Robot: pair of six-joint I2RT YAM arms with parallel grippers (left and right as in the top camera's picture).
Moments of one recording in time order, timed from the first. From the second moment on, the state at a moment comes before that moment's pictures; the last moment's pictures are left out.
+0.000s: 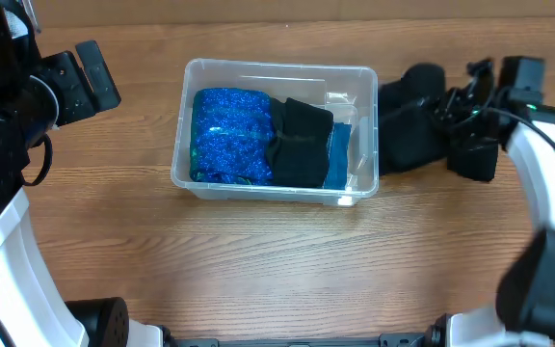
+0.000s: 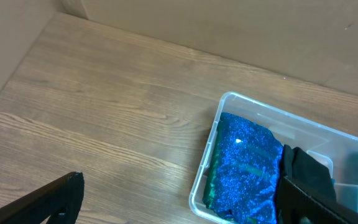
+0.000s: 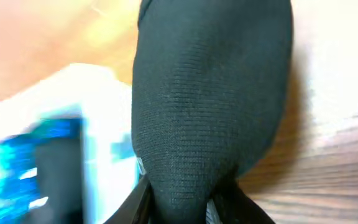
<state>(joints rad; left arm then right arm) 0.04 1.65 2.60 -1.69 -0.09 -0.25 -0.22 1.65 1.32 -0.62 -0.55 0.26</state>
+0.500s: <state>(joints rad) 0.04 1.65 2.60 -1.69 -0.09 -0.25 0.13 1.26 1.32 -0.66 -0.63 0.49</state>
